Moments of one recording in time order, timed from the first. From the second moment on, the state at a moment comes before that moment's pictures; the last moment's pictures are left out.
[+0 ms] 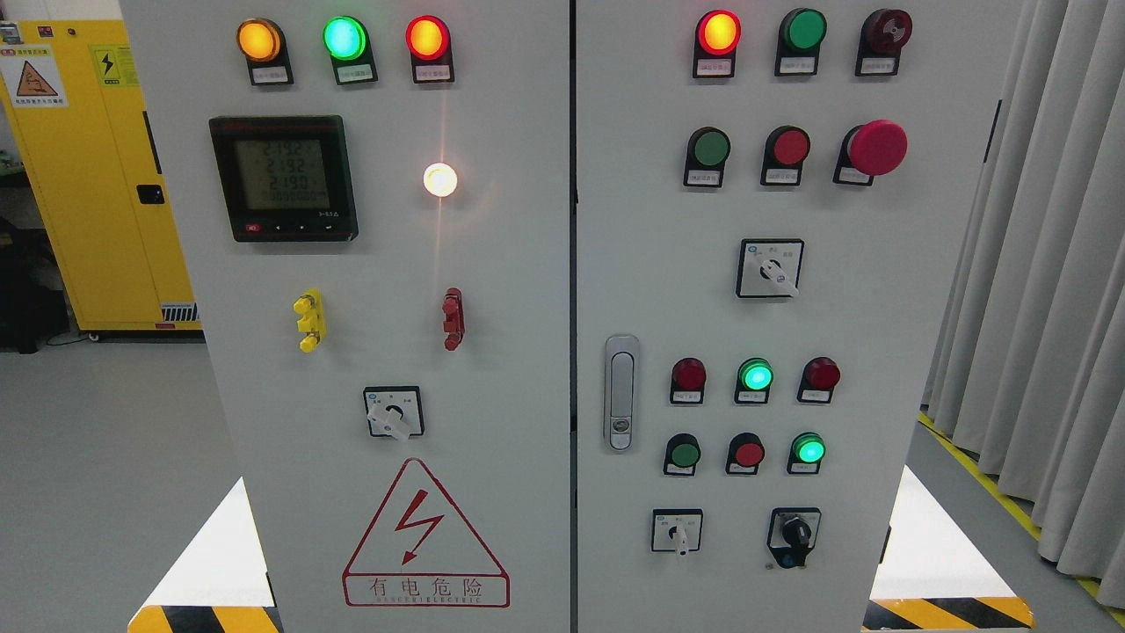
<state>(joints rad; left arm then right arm) 0.30 -0.01 0.12 -0.70 0.05 -0.26 -0.13 0.12 0.12 0.05 -0.13 0.00 -0.09 -0.24</state>
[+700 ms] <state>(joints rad) 0.21 0.00 -0.02 -0.36 0.01 -0.08 -0.13 0.12 0.12 0.05 -0.13 0.00 -0.09 -0.24</state>
